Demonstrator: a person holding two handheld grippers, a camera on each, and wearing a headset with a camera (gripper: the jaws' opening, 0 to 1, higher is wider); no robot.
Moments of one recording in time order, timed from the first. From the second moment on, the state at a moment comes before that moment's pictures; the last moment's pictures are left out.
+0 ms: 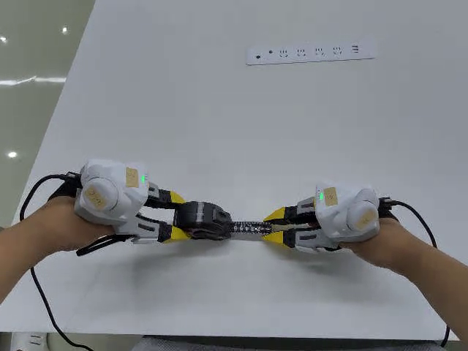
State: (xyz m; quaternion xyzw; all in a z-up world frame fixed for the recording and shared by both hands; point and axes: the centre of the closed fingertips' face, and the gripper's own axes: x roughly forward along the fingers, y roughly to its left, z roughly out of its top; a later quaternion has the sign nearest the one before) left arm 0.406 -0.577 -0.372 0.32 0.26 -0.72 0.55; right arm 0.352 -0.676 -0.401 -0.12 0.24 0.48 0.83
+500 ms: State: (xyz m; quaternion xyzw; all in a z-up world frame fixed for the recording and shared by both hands) left arm 0.405 -0.577 -0.371 0.33 0.26 -0.72 0.55; right arm 0.340 -0.706 -0.398 -0.13 0.25 0.47 0.84
